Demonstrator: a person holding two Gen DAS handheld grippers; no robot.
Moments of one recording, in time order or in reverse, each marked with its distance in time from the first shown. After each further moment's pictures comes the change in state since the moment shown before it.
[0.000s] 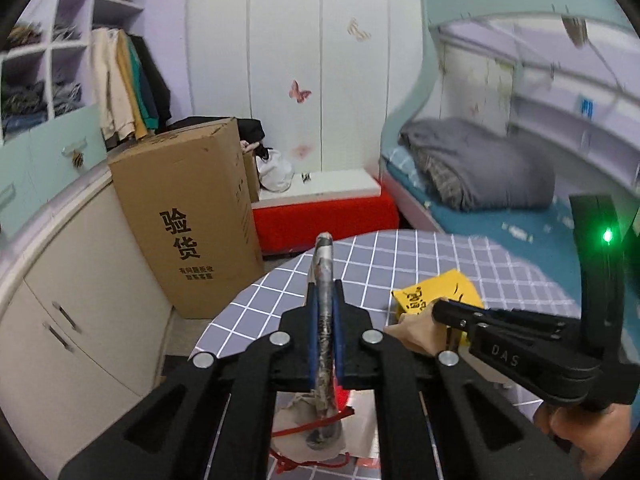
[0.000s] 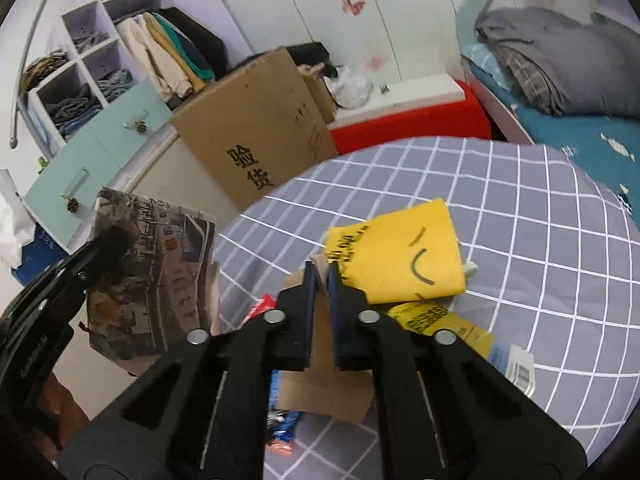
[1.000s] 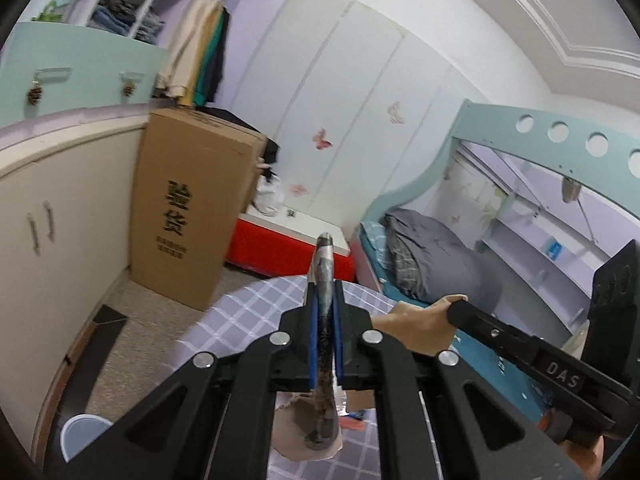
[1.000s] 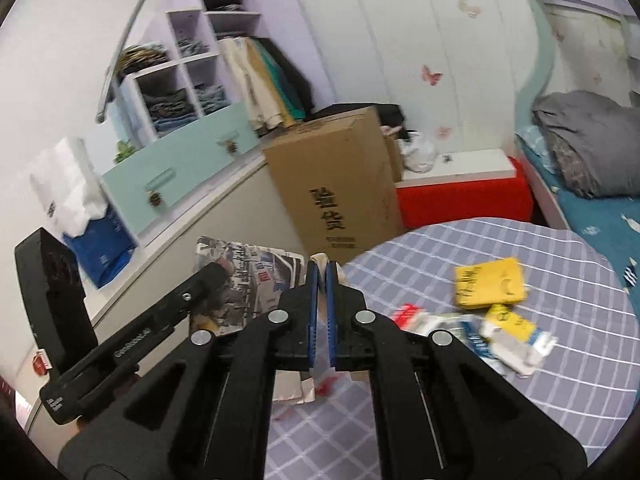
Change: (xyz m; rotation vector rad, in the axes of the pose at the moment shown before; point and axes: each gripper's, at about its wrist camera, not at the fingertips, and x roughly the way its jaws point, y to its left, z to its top) left arm -0.118 0.104 -0.047 -0.423 -0.173 -0.166; right arm -0.110 0.156 -0.021 -0.201 -0.142 0.149
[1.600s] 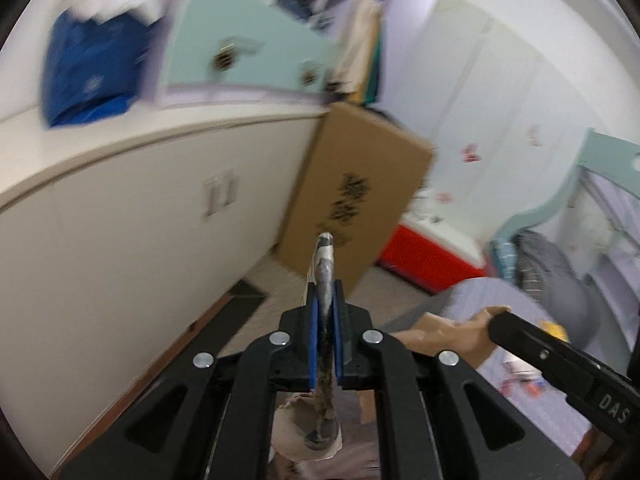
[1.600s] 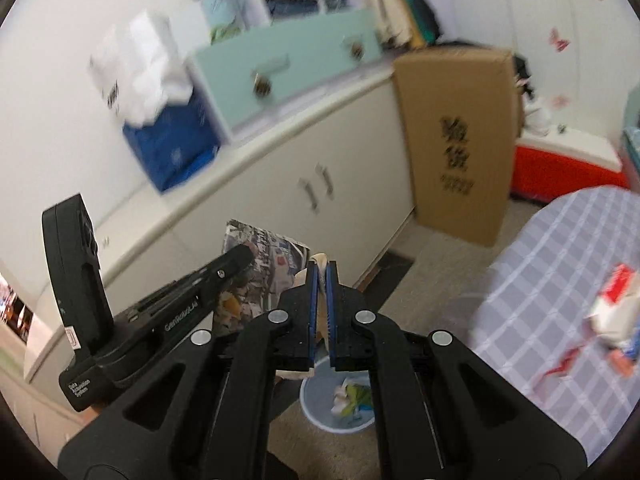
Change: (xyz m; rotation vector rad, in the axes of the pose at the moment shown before) left arm -0.100 0.243 -0.027 -0.173 0.018 0.465; right arm 0.154 0.201 -0.105 -0.185 0.287 0.230
